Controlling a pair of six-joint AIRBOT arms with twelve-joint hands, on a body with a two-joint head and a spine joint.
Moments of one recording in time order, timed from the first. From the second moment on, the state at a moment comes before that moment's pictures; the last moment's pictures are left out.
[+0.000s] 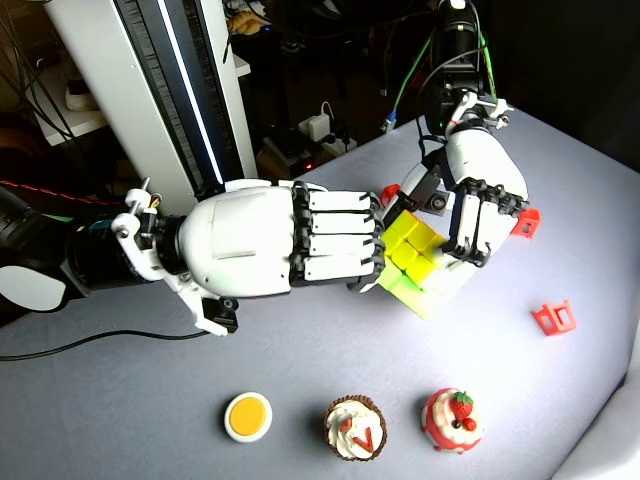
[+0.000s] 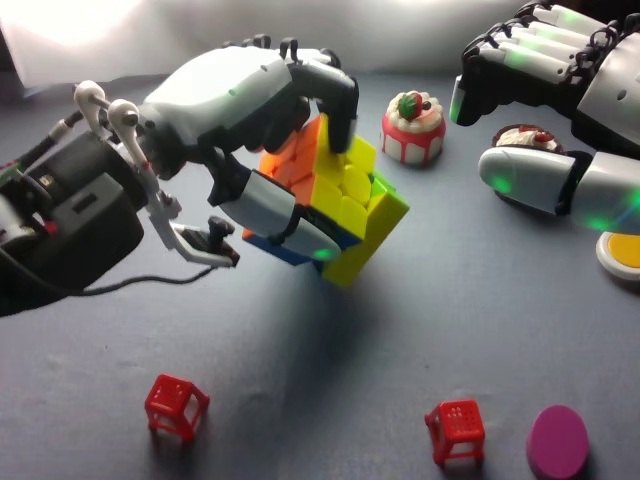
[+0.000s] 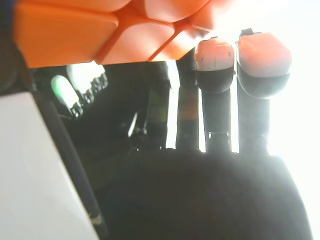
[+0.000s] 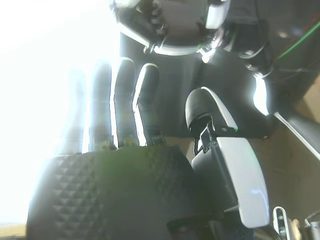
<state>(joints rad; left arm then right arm) 0.68 -1.23 1.32 -0.01 -0.77 0.57 -0.83 -0.96 1.12 -0.21 1.01 -0.62</state>
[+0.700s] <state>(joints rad) 0.74 -1.12 1.23 -0.05 -0.77 0.70 -0.83 -0.97 1.12 -0.21 1.01 -0.62</state>
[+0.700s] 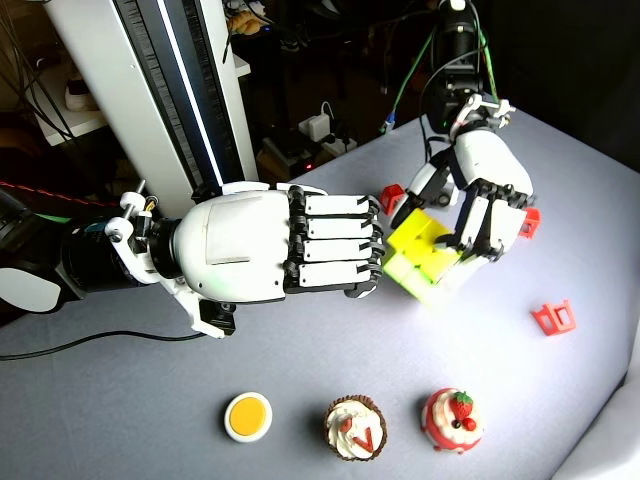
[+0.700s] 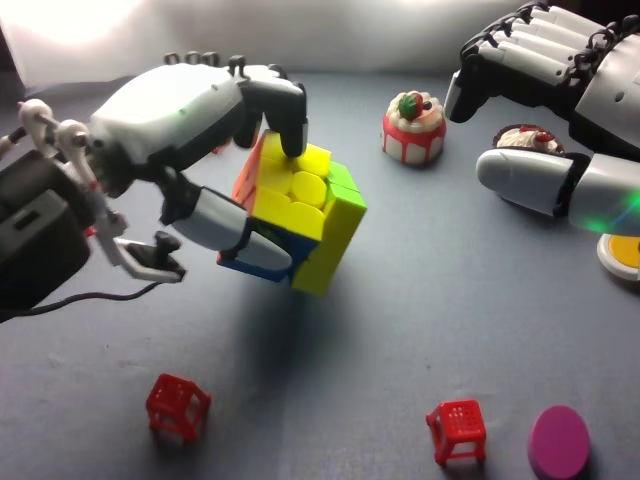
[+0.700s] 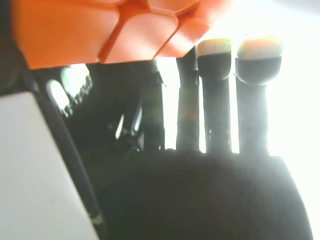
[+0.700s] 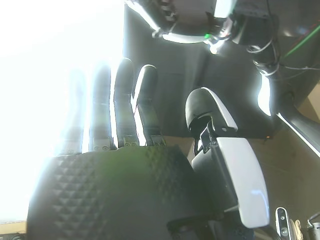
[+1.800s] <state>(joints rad) 0.89 -0.96 1.09 0.03 -0.85 0.74 -0.84 -0.97 1.12 -0.19 1.01 -0.62</state>
